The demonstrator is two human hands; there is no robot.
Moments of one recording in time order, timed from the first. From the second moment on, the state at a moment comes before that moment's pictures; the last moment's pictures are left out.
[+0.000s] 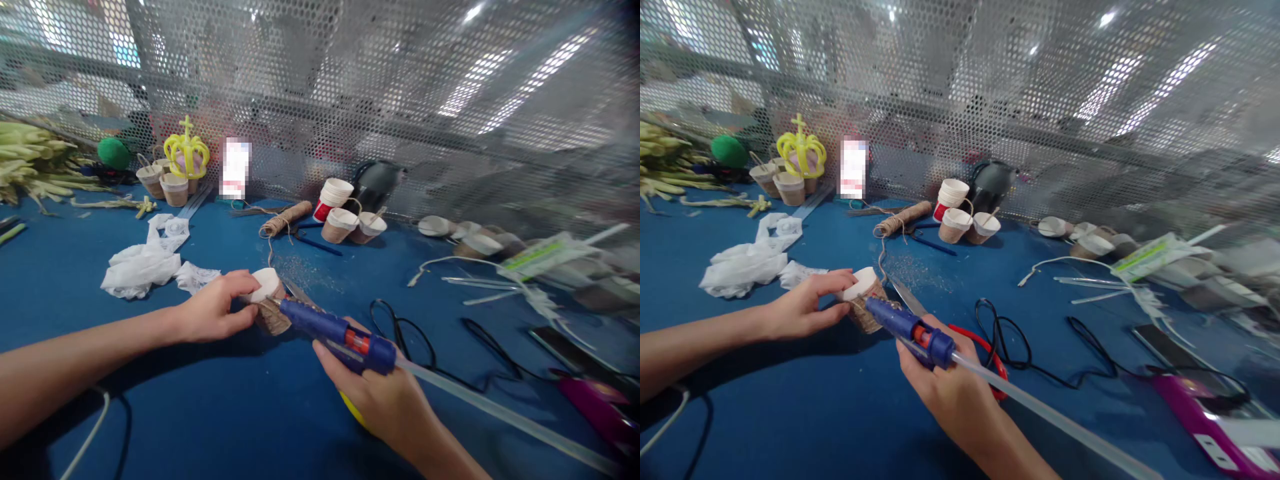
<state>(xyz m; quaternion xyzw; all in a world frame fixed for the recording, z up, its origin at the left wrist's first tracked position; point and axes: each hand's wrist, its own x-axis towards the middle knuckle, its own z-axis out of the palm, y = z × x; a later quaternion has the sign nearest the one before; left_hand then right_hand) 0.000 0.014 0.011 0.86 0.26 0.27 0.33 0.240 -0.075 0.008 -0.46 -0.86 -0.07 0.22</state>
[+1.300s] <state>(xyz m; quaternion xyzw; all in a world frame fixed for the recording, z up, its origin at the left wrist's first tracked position) 0.000 0.011 0.012 0.84 0.28 0.26 0.39 0.215 -0.063 0.029 -0.59 -0.70 0.15 0.37</state>
